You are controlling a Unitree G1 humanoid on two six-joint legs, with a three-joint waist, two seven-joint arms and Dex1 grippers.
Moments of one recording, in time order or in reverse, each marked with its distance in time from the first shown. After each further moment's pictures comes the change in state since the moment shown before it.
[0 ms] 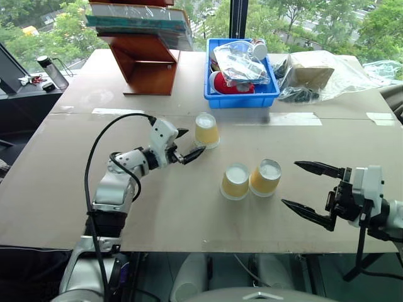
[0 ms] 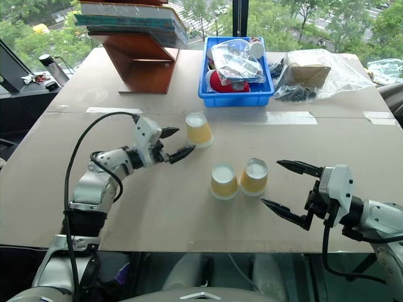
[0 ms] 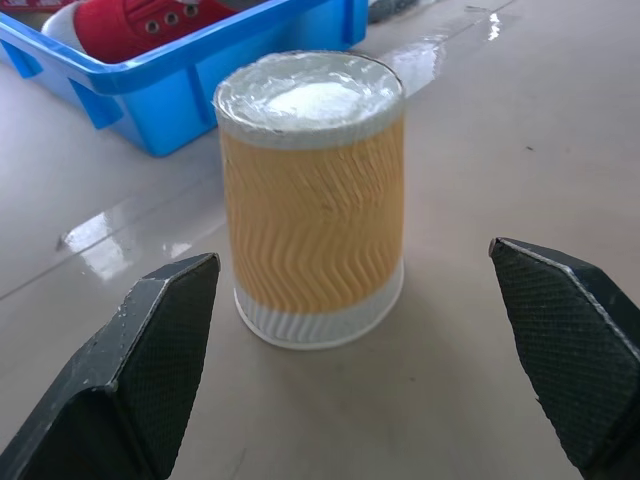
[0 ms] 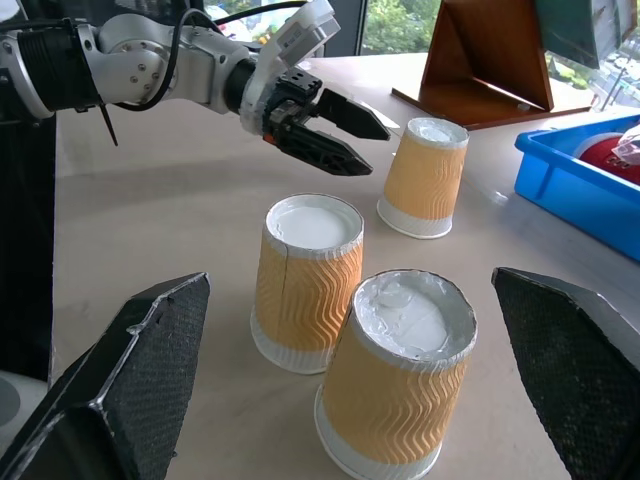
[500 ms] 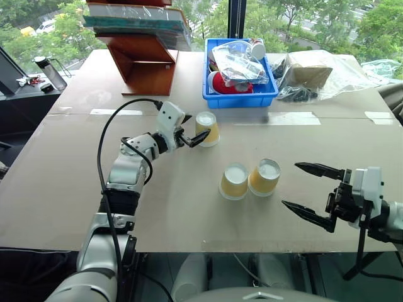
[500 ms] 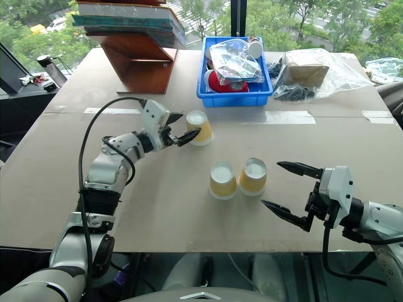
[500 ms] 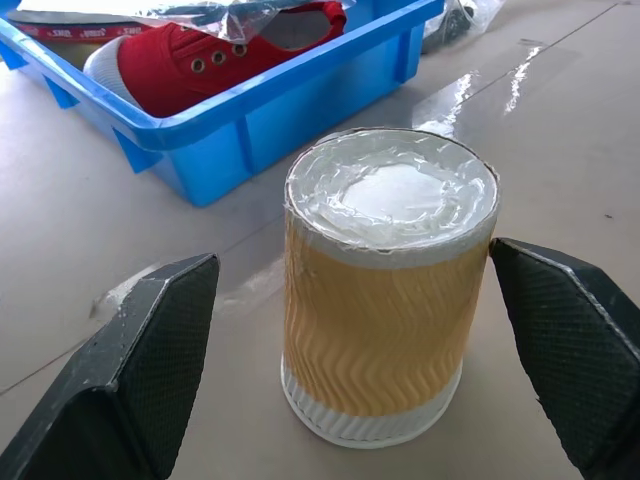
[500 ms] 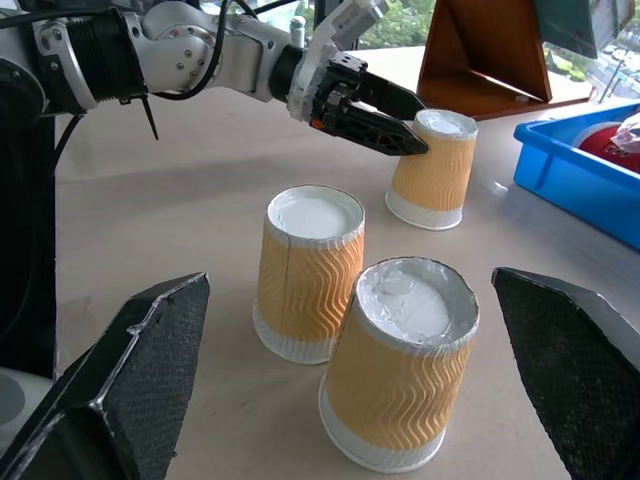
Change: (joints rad) left arm -0.172 -0.071 -0.015 0.176 0.038 0.024 0.024; right arm 0.019 0.001 -0.001 0.000 -0.001 -0.002 0.000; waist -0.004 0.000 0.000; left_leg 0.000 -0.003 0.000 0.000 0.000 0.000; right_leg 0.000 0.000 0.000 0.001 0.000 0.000
